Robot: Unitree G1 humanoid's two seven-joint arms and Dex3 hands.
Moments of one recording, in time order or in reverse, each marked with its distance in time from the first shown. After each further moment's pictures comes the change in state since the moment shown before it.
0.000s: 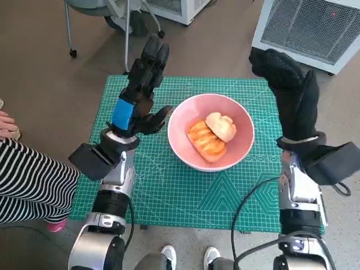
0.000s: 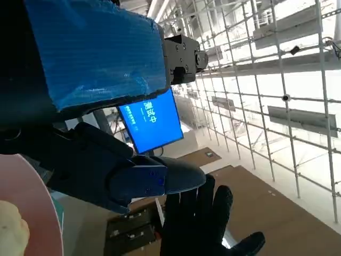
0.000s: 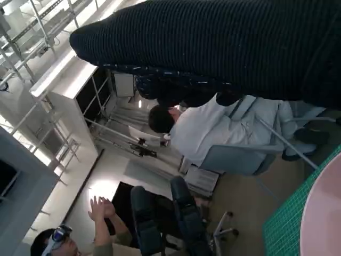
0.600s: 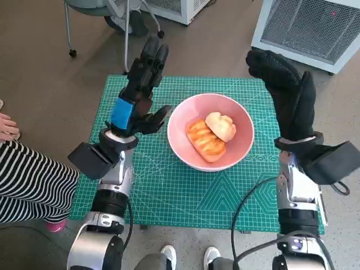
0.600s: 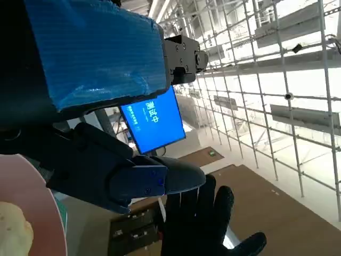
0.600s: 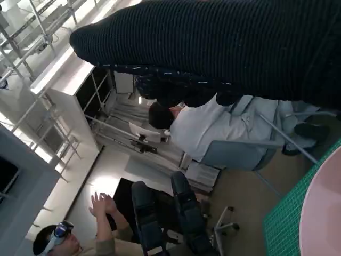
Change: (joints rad) left arm -0.004 0.012 0.000 0.000 0.006 0.009 0.002; right arm -0.001 0.017 -0.007 0.014 0.023 -0.001 0.018
